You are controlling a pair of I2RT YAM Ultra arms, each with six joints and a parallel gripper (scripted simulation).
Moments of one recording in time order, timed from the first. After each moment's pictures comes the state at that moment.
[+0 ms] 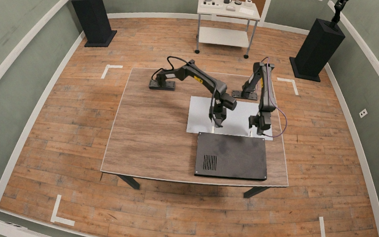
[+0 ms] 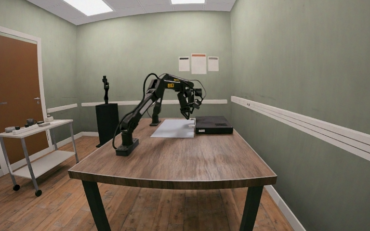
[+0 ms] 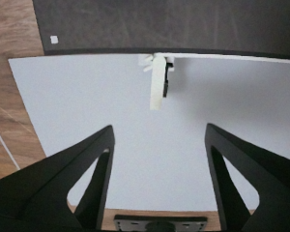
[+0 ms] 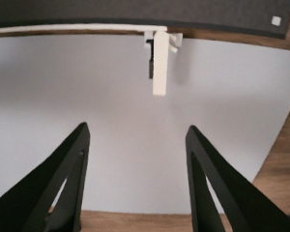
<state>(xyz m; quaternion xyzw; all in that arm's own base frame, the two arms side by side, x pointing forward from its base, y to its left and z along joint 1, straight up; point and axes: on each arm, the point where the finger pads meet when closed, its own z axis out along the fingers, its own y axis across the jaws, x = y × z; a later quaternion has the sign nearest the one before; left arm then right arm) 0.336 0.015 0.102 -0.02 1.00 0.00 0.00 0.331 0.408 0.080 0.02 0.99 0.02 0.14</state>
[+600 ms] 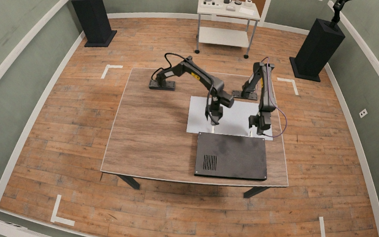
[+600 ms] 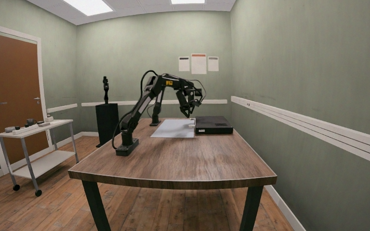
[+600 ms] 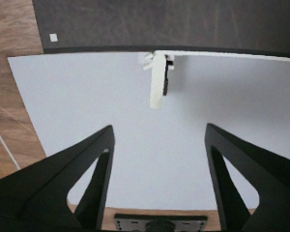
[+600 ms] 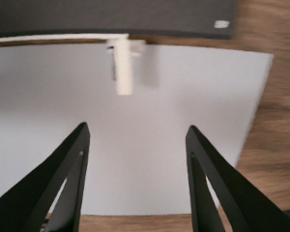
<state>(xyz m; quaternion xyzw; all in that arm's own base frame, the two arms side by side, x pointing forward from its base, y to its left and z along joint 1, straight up) 0.335 0.015 0.102 -0.02 1.00 0.00 0.00 0.335 0.378 0.097 0.02 0.98 -0.01 0.18</state>
